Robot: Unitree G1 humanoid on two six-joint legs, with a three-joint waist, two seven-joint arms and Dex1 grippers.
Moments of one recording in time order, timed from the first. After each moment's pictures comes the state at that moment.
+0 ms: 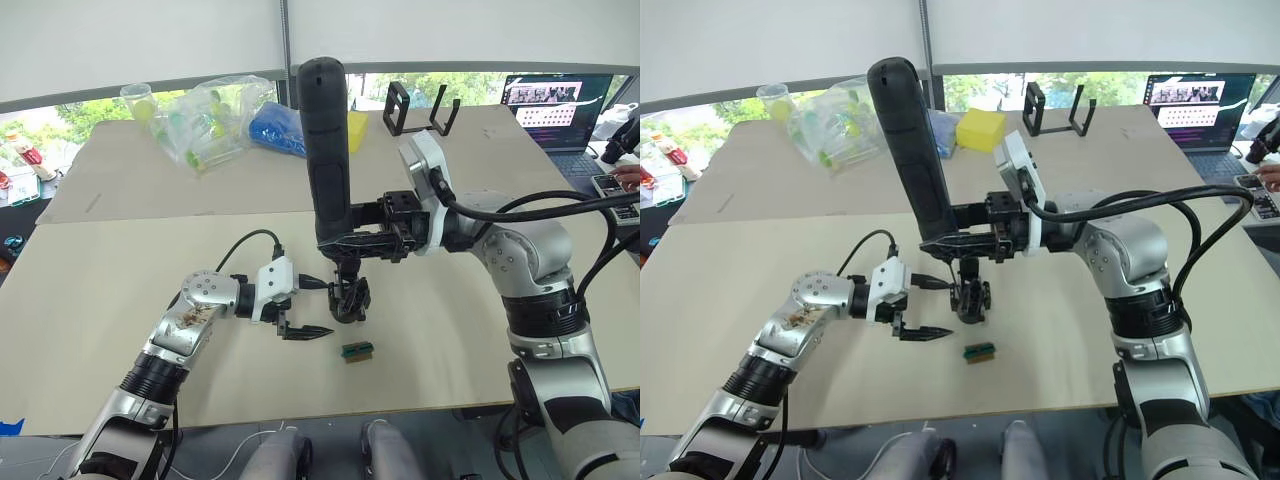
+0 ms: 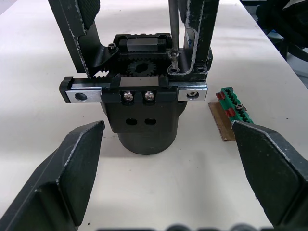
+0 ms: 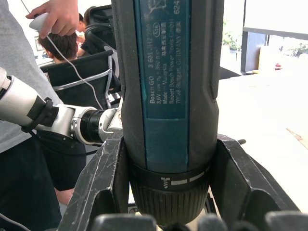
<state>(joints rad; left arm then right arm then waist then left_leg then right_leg) -0.47 0.51 -0.25 0.05 -0.23 0.18 -1.20 -0.85 -0.50 0.10 -0.05 0.68 0.72 1.22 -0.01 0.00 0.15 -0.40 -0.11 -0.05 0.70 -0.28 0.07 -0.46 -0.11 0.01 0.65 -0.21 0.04</state>
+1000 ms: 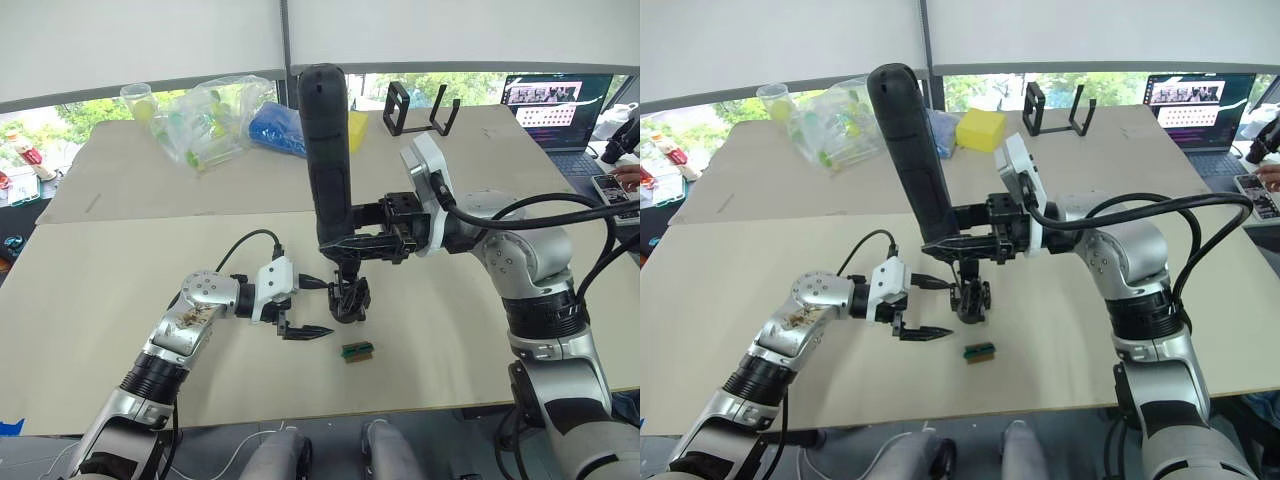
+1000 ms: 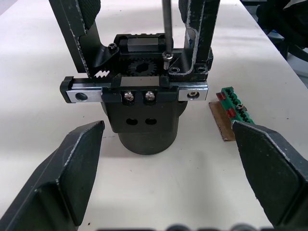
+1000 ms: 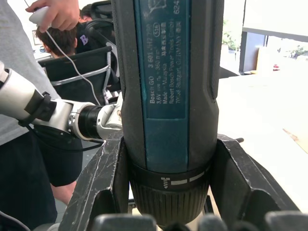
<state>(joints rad) -0.47 0.51 -0.25 0.05 -0.23 0.18 -1.20 -0.85 -0.50 0.10 -0.07 0.67 0.71 1.23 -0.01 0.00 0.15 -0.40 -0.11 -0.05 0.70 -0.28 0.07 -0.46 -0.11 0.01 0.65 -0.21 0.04</state>
